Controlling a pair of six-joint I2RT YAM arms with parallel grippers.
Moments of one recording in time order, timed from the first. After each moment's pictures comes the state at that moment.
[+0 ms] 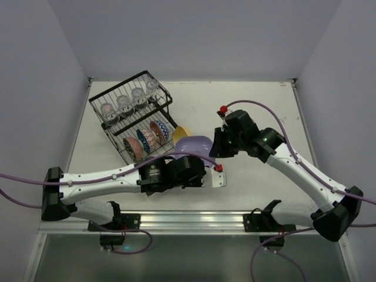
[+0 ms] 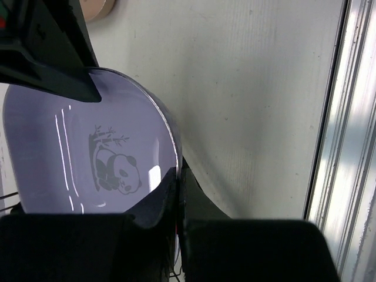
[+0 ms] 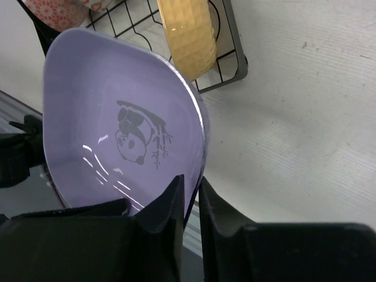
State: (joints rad) left arm -1.32 1.31 1.17 -0.65 -0.22 0.40; right arm 0.71 1.21 1.19 -0.84 -0.12 0.56
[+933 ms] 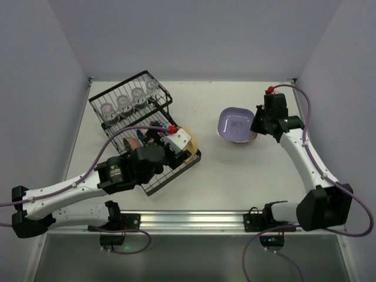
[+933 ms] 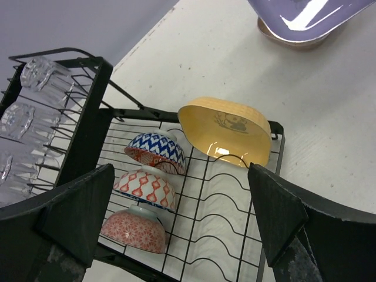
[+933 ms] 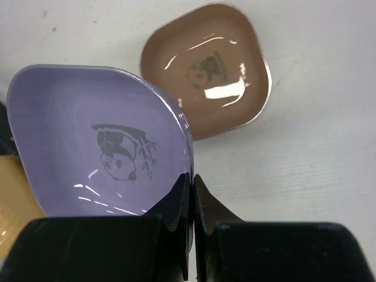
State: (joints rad) left arm -1.20 1.01 1.05 -0.44 -0.67 0.19; right arm 0.18 1.26 1.13 -0.69 0.06 0.44
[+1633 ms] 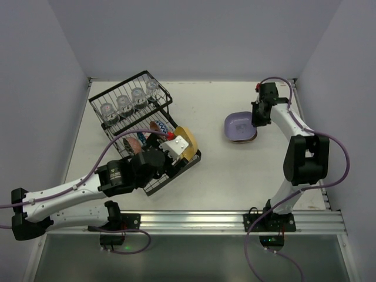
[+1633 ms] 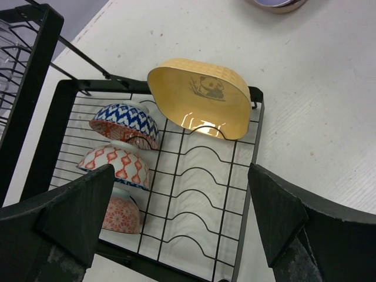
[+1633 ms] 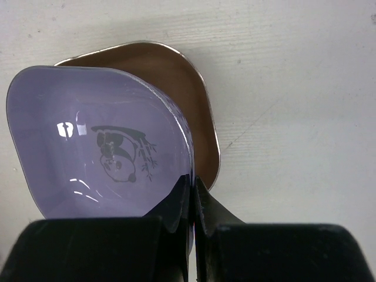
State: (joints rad) left arm -1.18 0.96 0.95 -0.50 -0.60 0.08; right arm 0.06 1.76 1.38 -0.67 0.08 0.13
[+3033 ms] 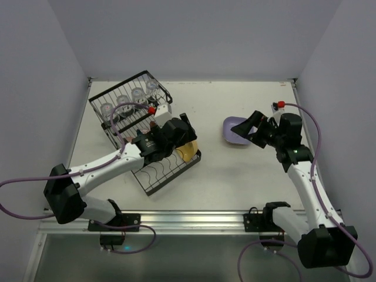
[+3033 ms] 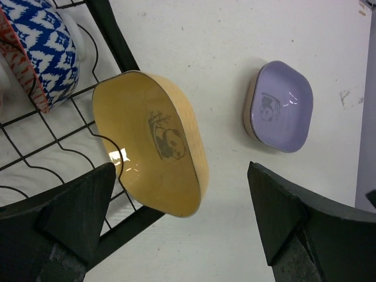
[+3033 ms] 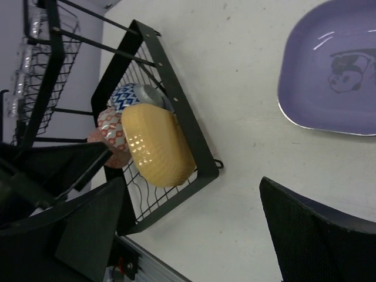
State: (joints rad) left arm -0.90 1.38 1.13 -0.45 -0.56 -1.03; right arm 0.06 0.98 0.82 -0.35 -0.48 0.67
